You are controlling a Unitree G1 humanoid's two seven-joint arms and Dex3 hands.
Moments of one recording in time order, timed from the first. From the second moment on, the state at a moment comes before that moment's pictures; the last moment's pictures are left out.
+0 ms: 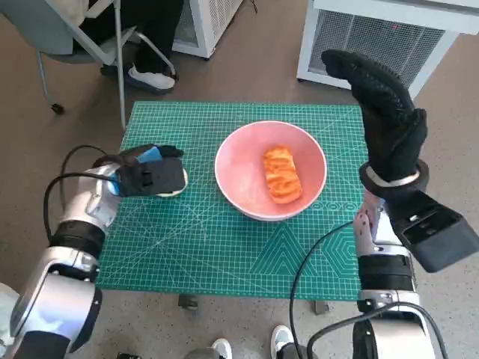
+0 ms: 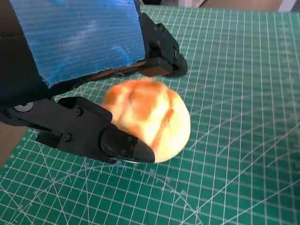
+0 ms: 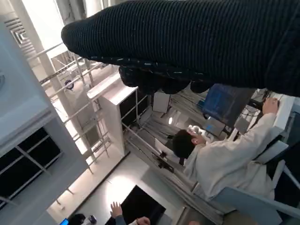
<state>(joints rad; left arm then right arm) -0.96 0.49 -0.39 1.17 0.55 -0.13 -0.34 -0.81 -0.14 -0.14 0.62 0.28 -0.92 0.47</state>
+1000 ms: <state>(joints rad) -0.97 0.58 -0.28 0.84 0.46 -0.18 -0.40 -0.79 -0.14 -0.14 0.56 0.28 -0.91 0.46</state>
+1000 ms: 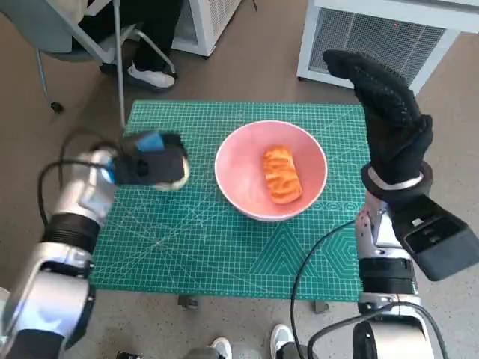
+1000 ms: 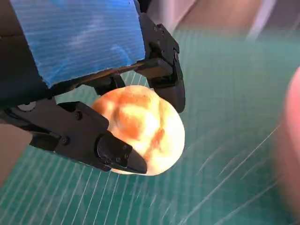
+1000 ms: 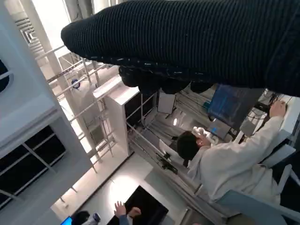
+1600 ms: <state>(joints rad) -0.92 0.50 -0.19 0.35 0.36 -0.24 -0.36 -0.79 -0.13 -0.14 0.56 0.28 -0.89 0.46</state>
